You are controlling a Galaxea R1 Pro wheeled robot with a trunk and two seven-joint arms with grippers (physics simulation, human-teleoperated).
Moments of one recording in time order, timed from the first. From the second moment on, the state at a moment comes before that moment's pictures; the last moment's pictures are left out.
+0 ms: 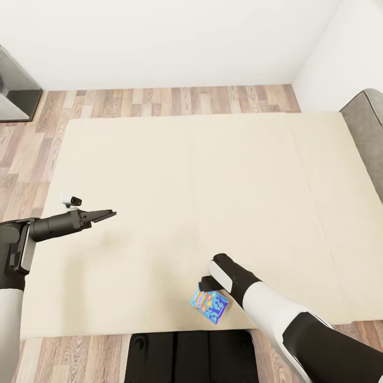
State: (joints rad) left arm -0.84 0.32 0.31 -1.16 0.07 0.98 -1.57; right arm -0.97 0.17 0.63 -0.38 -0.75 0.83 -0.38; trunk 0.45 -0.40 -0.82
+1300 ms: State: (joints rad) left arm -0.84 0.32 0.31 -1.16 0.07 0.98 -1.57; right arm -0.97 0.17 0.64 -0.38 -0.75 0.83 -0.37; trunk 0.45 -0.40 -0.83
